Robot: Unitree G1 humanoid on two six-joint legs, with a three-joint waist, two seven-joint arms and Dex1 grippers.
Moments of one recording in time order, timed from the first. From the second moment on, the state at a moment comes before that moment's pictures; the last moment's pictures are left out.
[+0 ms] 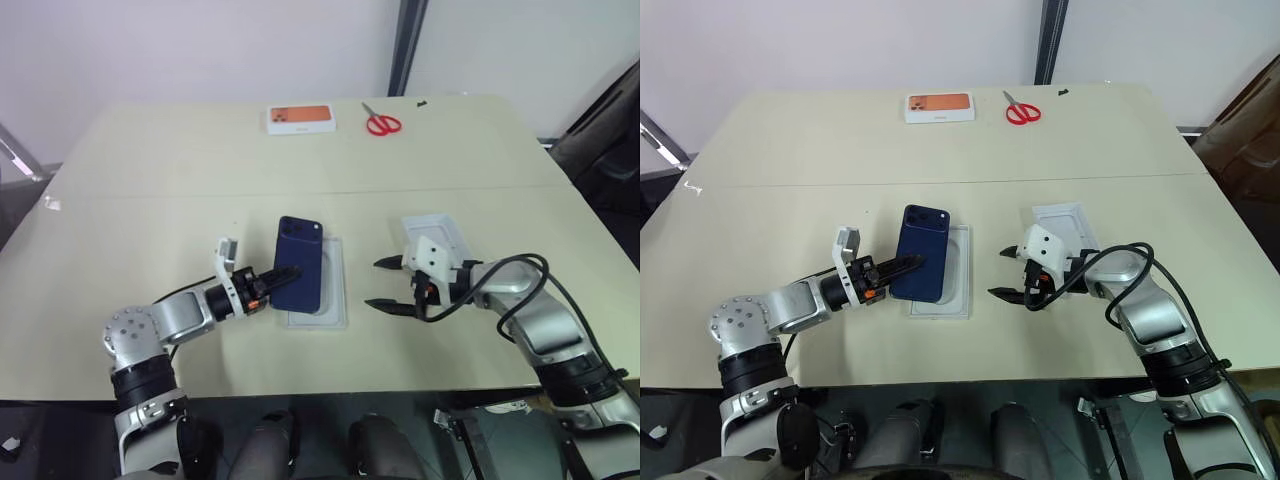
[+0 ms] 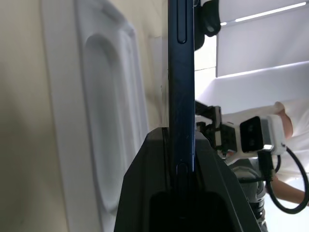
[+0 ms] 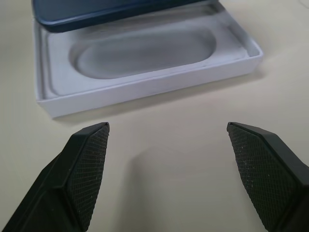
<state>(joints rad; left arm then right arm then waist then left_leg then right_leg) -0.42 0.13 0.57 0.03 -1.19 1.52 -0.20 -0.38 -0.68 0.18 -0.08 0.20 0.35 1.04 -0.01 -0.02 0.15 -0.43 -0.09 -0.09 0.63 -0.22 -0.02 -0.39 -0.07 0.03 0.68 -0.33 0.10</state>
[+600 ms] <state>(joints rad) -0.42 0.24 0.51 0.00 -1.28 1.52 -0.19 -0.41 -0.65 0.19 -0.03 0.16 0.31 1.04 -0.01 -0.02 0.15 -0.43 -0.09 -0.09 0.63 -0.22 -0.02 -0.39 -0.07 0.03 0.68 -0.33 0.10</state>
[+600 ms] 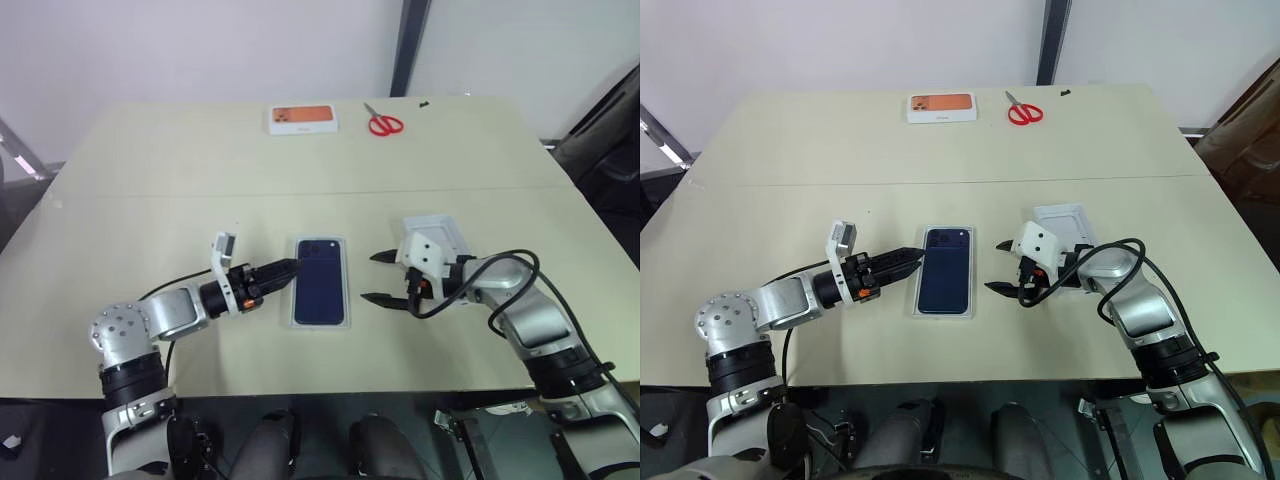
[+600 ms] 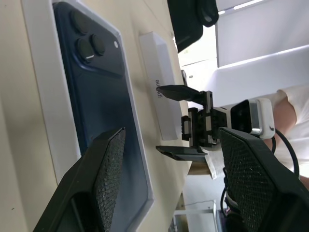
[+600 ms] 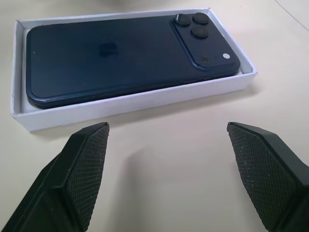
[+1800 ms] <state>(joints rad) -0.57 0.21 -0.09 0.19 -0.54 0.88 -0.55 -0.48 -0.64 0.19 0.12 0.01 0.27 0.91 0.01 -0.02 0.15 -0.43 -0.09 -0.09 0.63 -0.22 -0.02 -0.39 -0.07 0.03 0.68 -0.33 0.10</state>
